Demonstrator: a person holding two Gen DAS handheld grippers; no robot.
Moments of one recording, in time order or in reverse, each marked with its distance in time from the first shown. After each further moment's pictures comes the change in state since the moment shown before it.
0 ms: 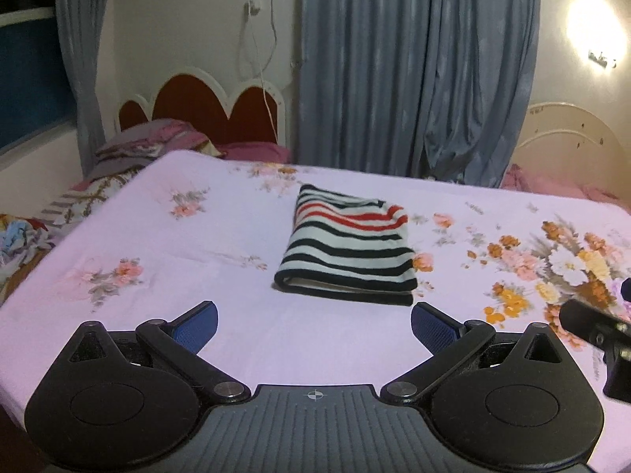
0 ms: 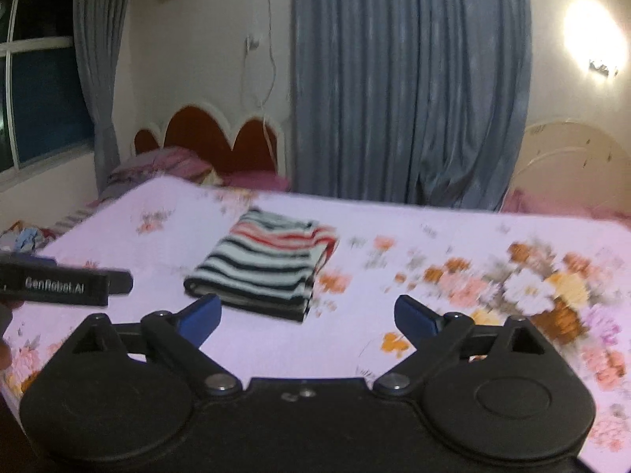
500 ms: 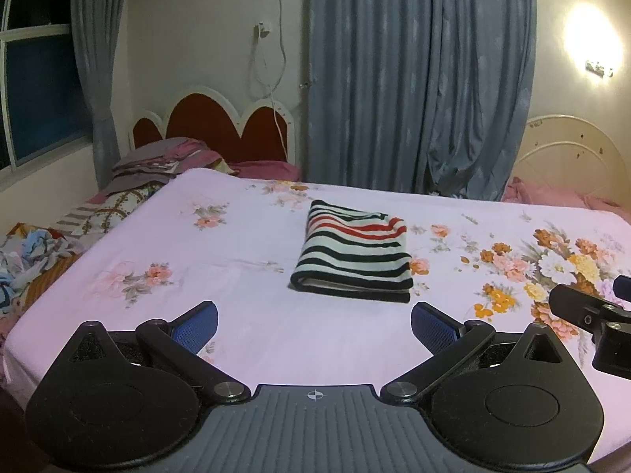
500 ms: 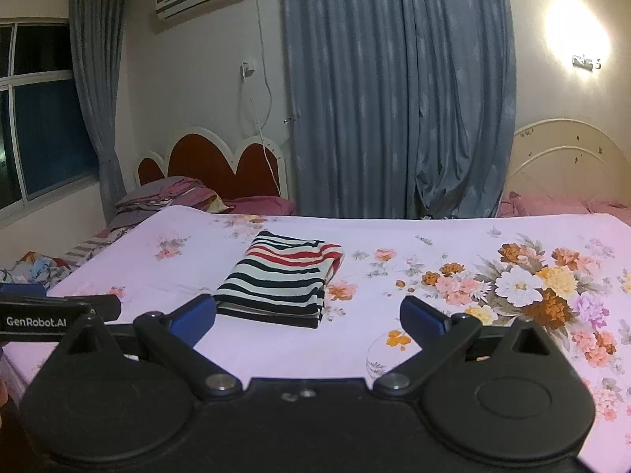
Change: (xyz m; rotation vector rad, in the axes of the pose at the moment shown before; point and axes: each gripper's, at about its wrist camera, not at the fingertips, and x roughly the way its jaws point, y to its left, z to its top) left arm -0.072 0.009 -0.015 -0.001 -0.049 0.029; right arm -0.049 0.003 -0.005 0.052 -0.043 0.021
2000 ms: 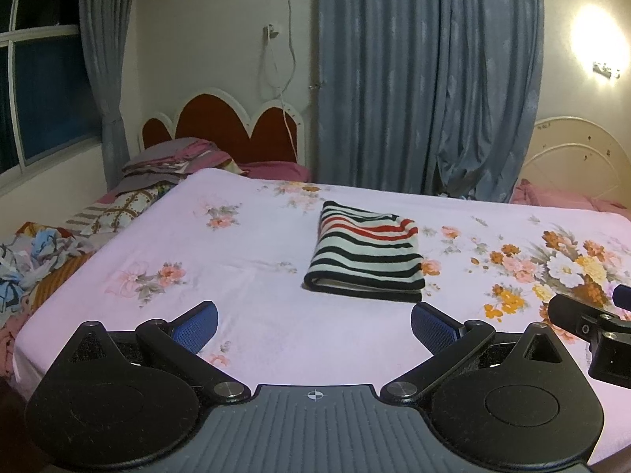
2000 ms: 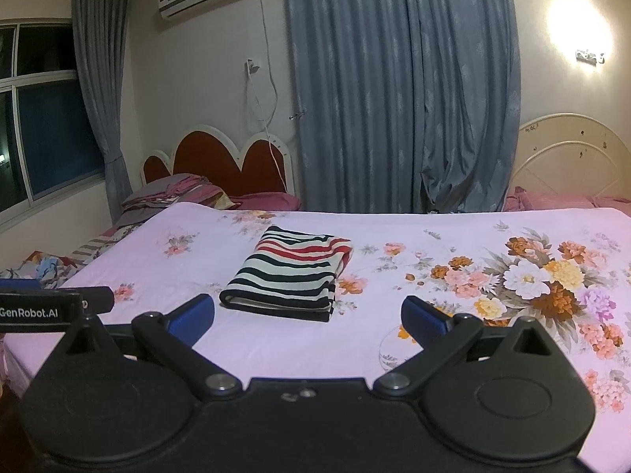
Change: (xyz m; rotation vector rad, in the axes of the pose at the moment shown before) left arm -0.004 0.005 0.002 -0.006 0.001 0.025; right arm -0.003 0.010 -0.003 0.012 0.015 0.019
